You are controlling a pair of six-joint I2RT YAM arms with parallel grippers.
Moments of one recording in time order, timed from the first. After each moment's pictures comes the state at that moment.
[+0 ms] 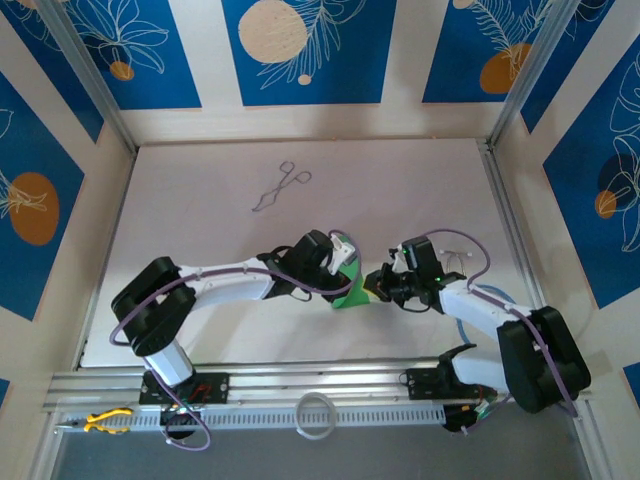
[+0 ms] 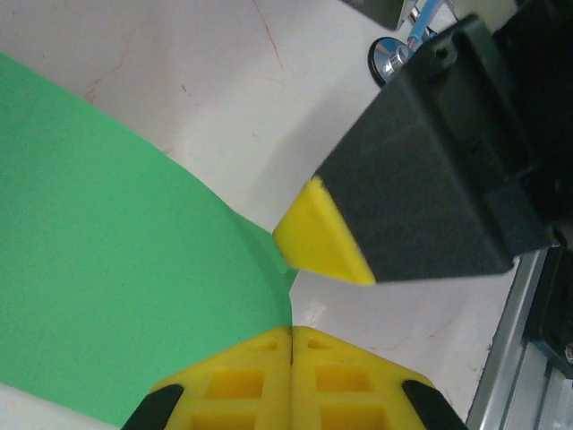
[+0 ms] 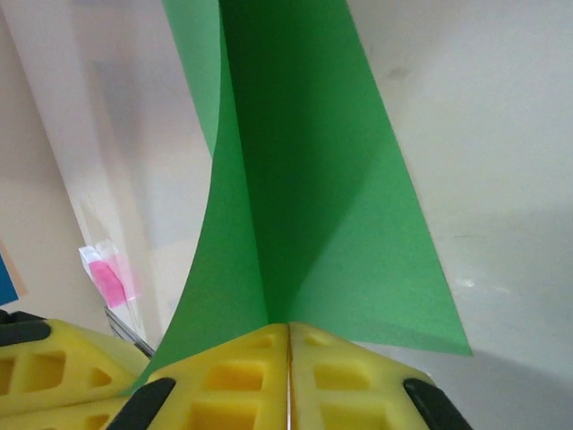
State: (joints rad) left arm -0.93 1.68 0.97 -0.09 0.33 -0.32; right arm 0.38 1.23 0.43 -0.12 -0.58 0.93
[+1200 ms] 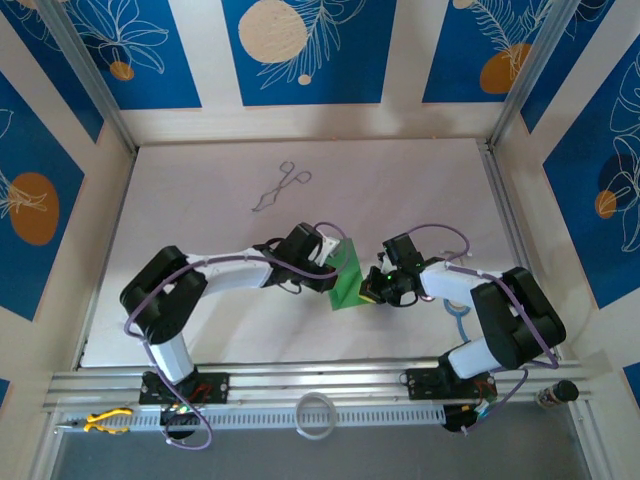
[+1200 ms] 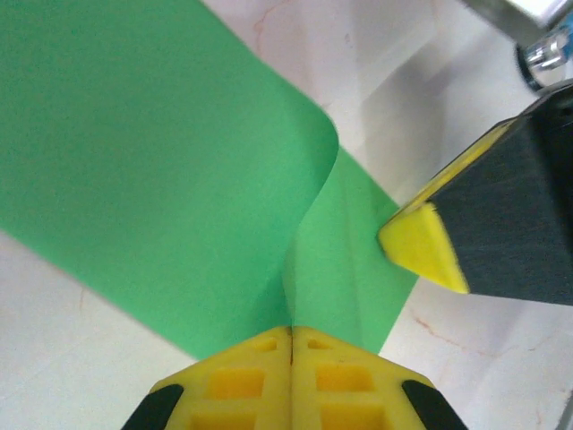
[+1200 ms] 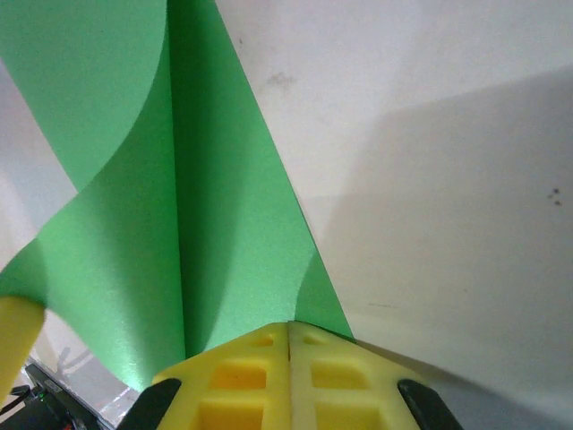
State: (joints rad) left arm -0.81 1.76 0.98 -0.15 0.34 -0.34; right arm 0.43 1.46 0.56 -0.25 -0.46 0.82
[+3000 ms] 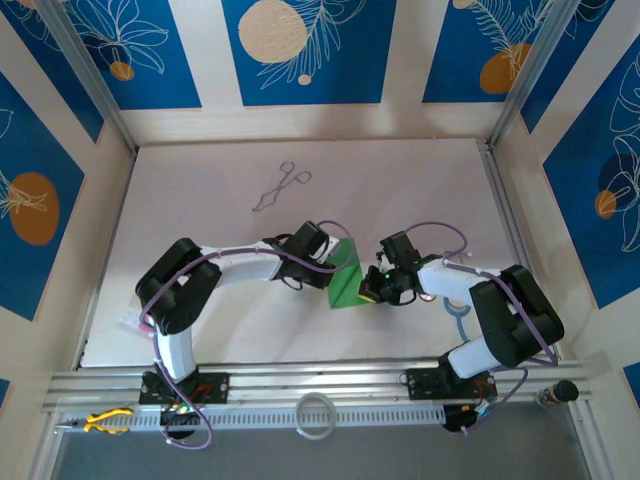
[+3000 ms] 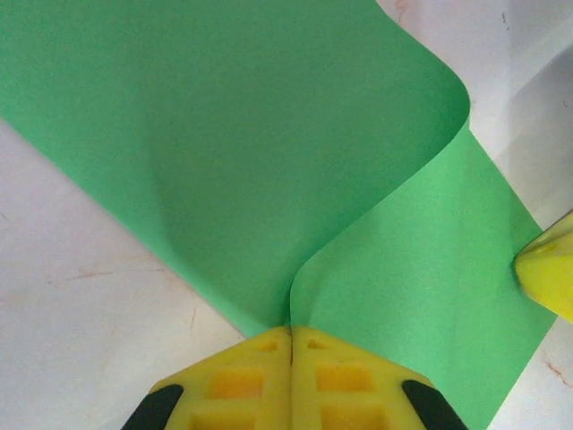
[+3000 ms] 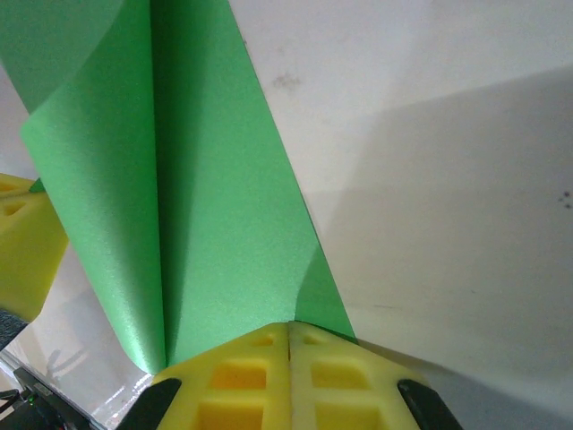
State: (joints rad) left arm -0.81 1.85 1.07 -0.27 0.20 -0.31; right arm 0.45 1.47 0.59 -0.29 -0.44 0.82
